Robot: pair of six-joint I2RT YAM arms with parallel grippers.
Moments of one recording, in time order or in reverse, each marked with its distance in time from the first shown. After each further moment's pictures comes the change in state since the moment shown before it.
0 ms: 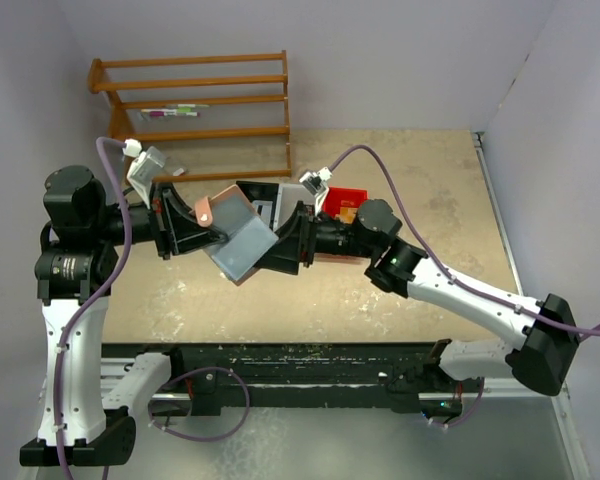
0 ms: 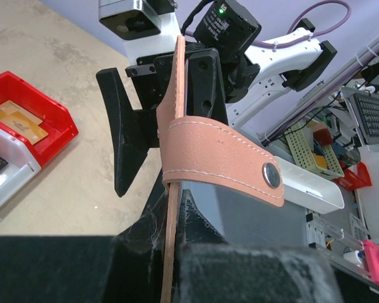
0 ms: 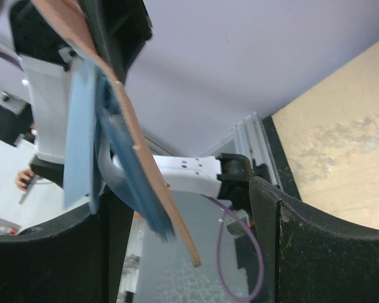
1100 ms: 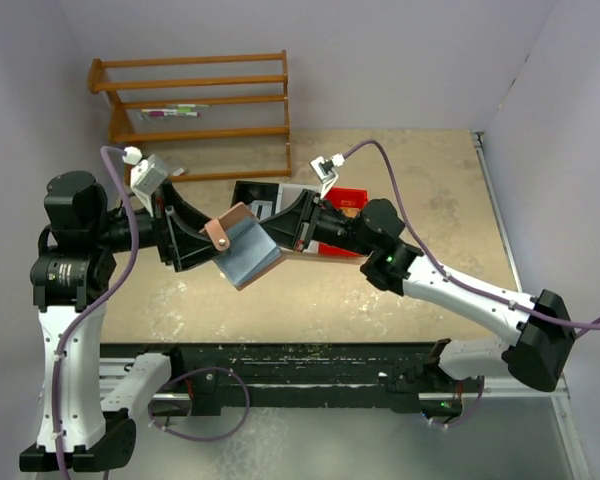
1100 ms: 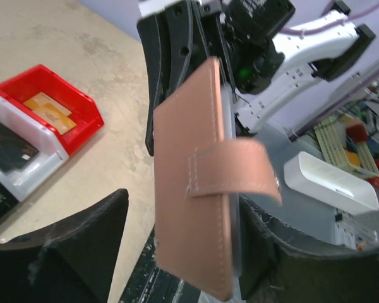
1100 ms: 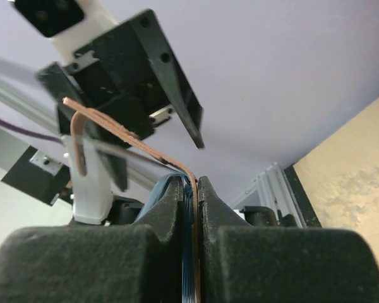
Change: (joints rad) left arm -0.002 -0.014 0.009 -0.126 -0.066 0.149; right arm 0.006 0.037 0.012 0.211 0.155 0.218
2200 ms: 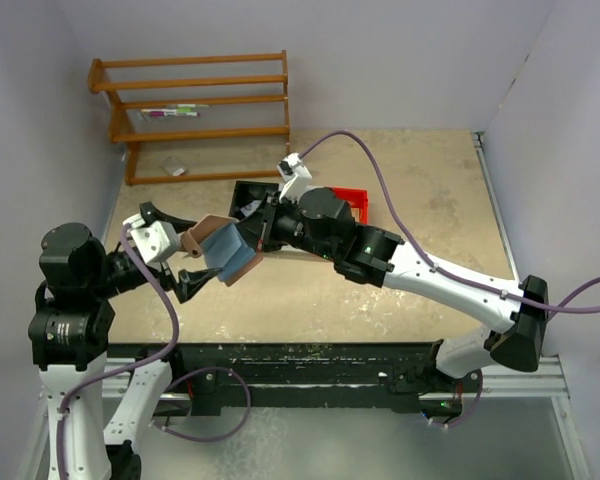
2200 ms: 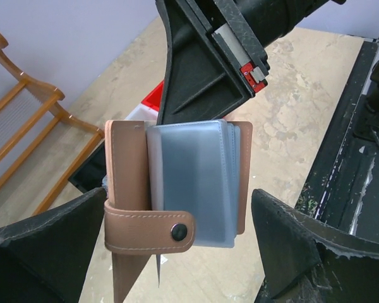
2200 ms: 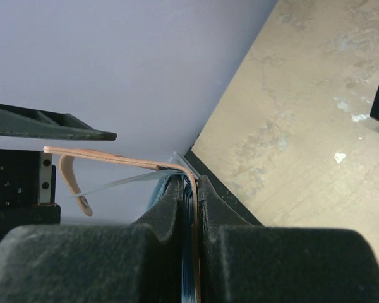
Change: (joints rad) left arm 0.000 -0.232 -0.132 -0.051 -0.311 0.563; right arm 0.176 0.150 0.382 -0.705 0.482 -0.208
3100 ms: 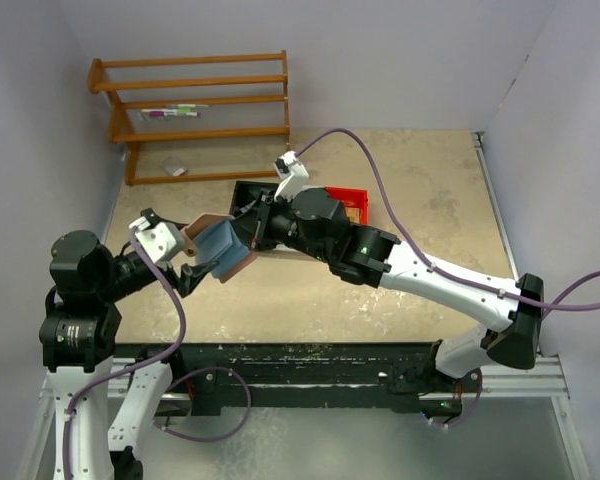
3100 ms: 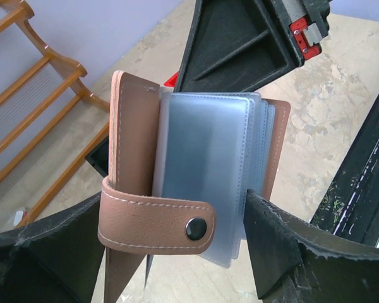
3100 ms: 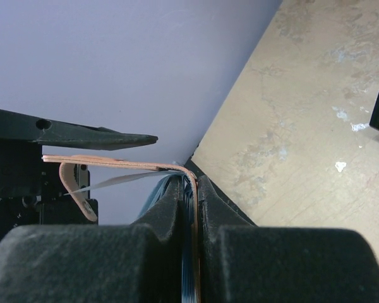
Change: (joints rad) left arm 0.000 -0.060 -0.118 0.073 -0.111 -0.005; right arm 0.041 0.027 0.058 -0.031 0.077 -0.008
